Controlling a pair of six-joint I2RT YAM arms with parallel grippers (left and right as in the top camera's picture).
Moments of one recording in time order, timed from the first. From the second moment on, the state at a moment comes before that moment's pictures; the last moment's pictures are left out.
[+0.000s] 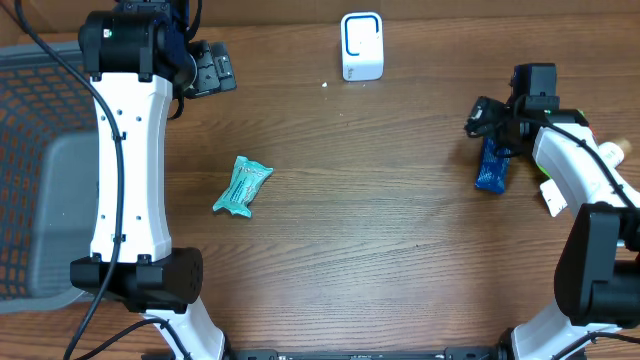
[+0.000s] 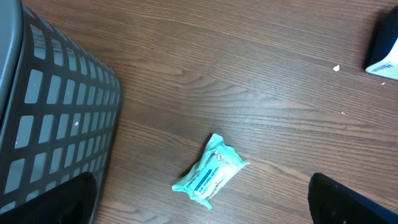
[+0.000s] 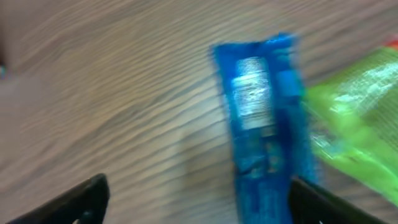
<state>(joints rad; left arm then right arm) -0.06 1.92 2.33 -1.55 -0.17 -0.33 -0.04 1.82 1.26 -0.50 -0.08 0.38</state>
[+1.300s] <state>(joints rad) -0.06 1.92 2.33 -1.55 -0.17 -0.33 0.75 2.11 1.34 0.01 -0.34 0.70</state>
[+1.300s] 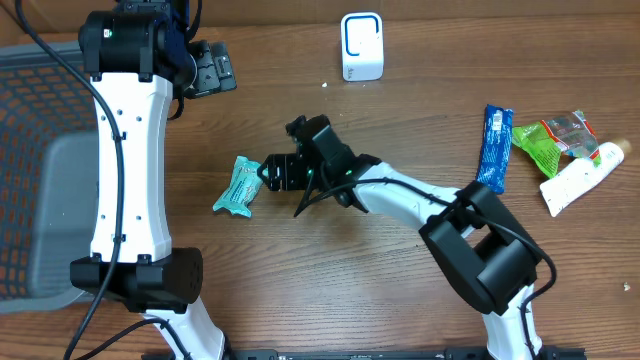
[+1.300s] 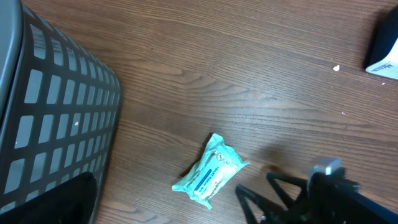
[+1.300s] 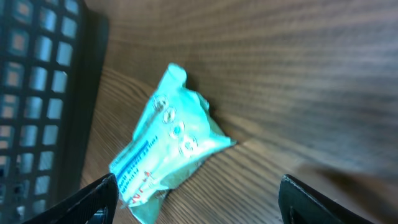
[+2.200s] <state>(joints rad) -0.06 1.92 2.33 -1.55 -0.17 -0.33 0.83 2.20 1.35 0.06 -0.21 0.70</state>
